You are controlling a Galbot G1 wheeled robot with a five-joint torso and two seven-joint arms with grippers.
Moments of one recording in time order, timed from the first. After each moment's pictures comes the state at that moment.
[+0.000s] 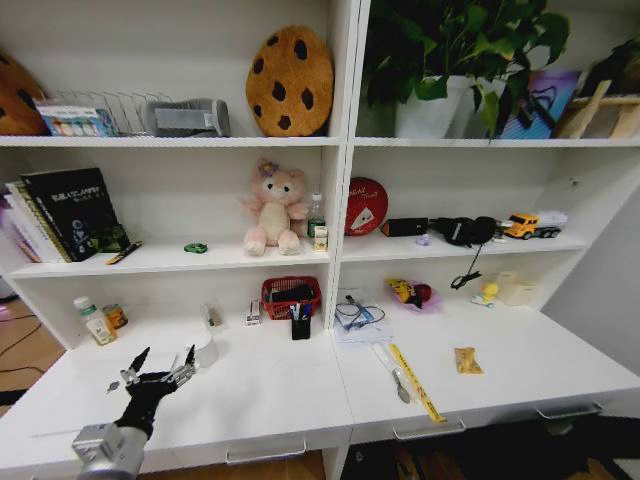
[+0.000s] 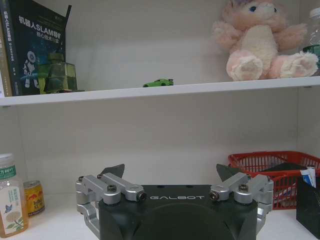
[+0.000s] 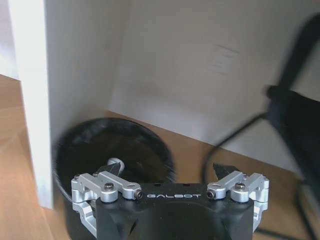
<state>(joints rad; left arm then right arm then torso) 1.86 -1.26 -0.84 -2.37 -0.38 0.14 -0.11 -1.44 1.28 0.33 0.77 -0.07 0.53 0.16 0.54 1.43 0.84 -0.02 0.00</state>
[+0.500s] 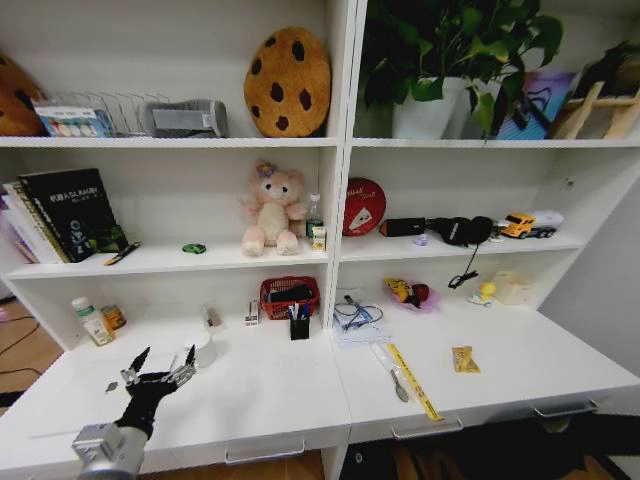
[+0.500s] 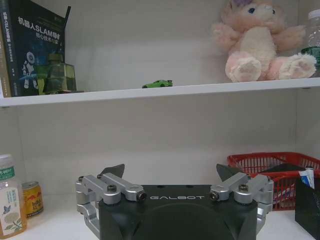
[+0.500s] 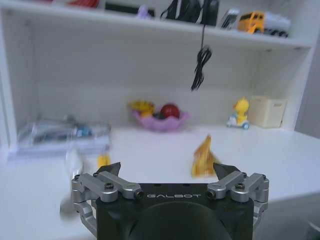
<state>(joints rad) 1.86 -1.26 -0.84 -2.37 -0.38 0.14 -0.11 -2.14 1.15 0.80 2.18 0.49 0.17 0.24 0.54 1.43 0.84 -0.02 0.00</state>
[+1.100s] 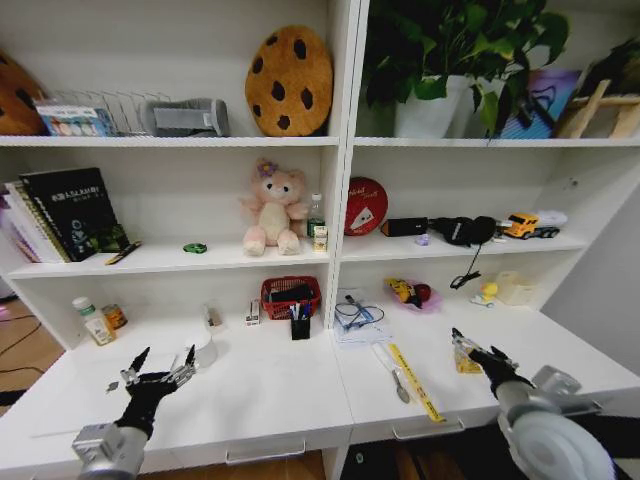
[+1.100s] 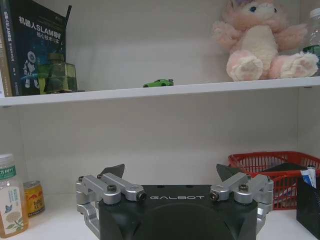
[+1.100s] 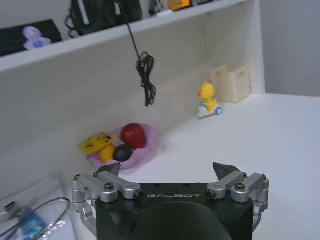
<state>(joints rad) 1.86 -1.26 -0.84 -2.37 -0.38 0.14 -0.11 -1.56 0.92 0.83 2.07 1.16 -0.27 0.66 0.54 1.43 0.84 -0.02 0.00</state>
